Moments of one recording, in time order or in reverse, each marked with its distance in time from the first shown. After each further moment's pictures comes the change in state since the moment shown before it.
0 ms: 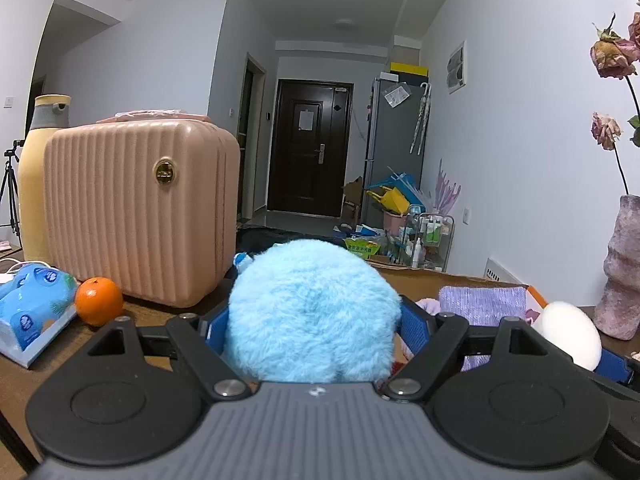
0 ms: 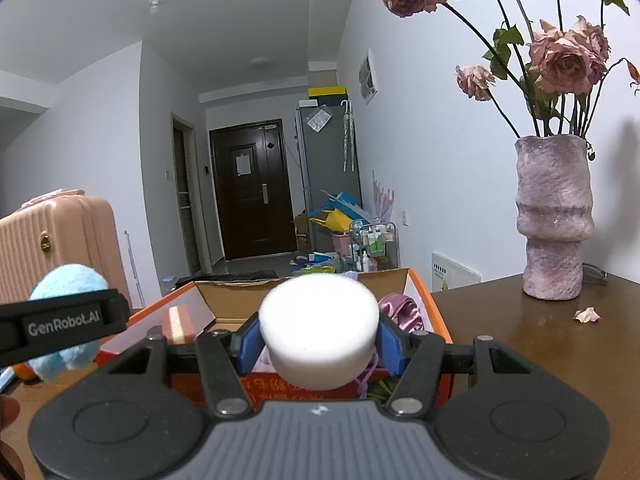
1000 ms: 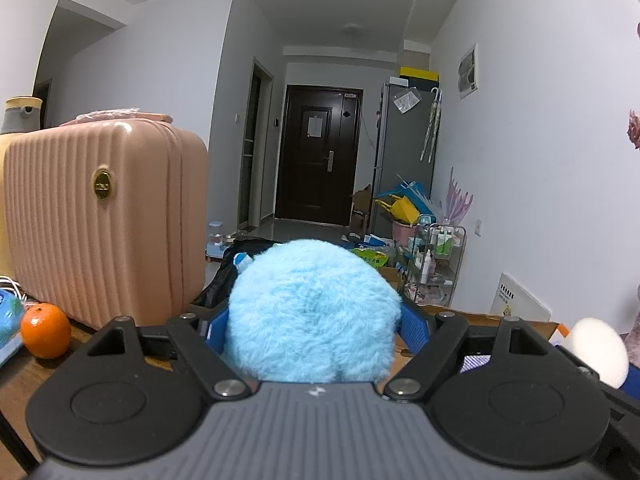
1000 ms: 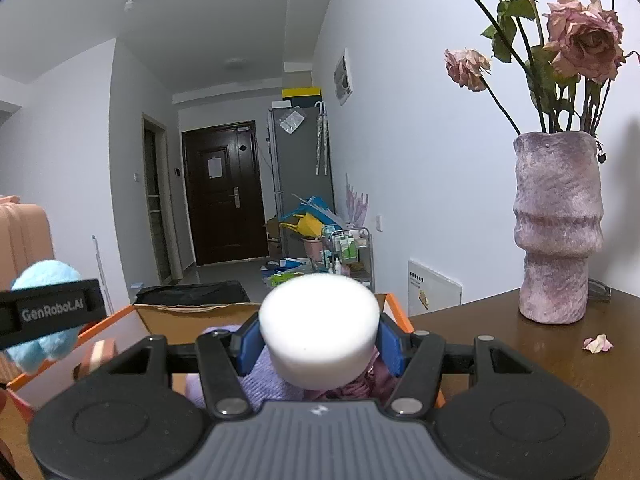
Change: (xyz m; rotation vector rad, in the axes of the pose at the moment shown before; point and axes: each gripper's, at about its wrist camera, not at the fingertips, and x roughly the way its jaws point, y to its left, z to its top) left arm 0.088 -0.034 0.020 -0.014 -0.027 0.034; right arm 0.078 -0.019 0.017 0.005 -0.011 -0.092
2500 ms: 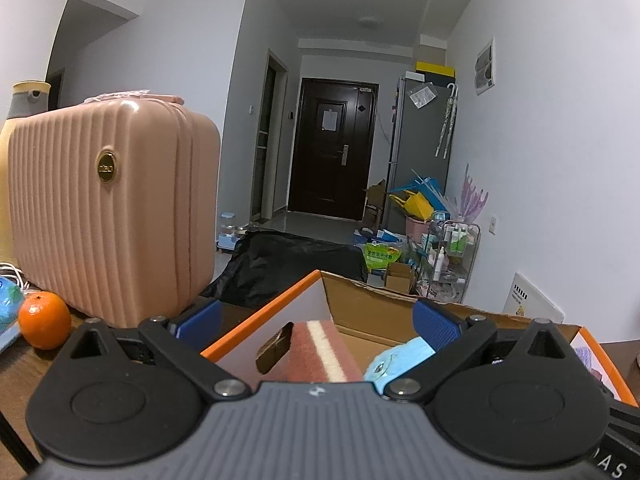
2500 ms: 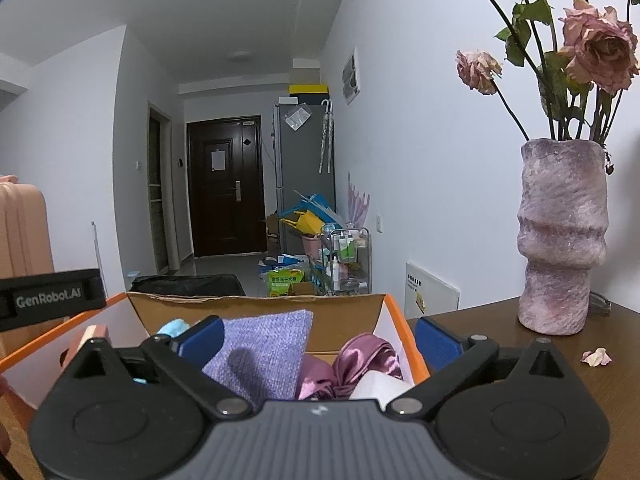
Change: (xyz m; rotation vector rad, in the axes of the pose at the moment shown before) left arm 0.025 0.003 -0.002 -0.023 0.021 0.042; right arm 0.003 0.000 -0.004 -0.059 0.002 -0.005
